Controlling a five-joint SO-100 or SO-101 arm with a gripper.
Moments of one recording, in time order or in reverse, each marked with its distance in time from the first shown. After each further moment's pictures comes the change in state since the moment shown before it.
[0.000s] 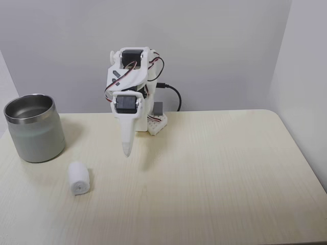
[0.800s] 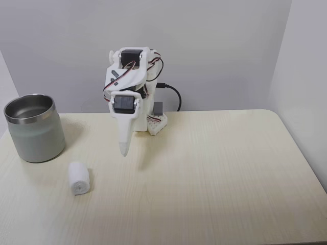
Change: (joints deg) arm 1.9 0.0 0.2 0.9 -1.6
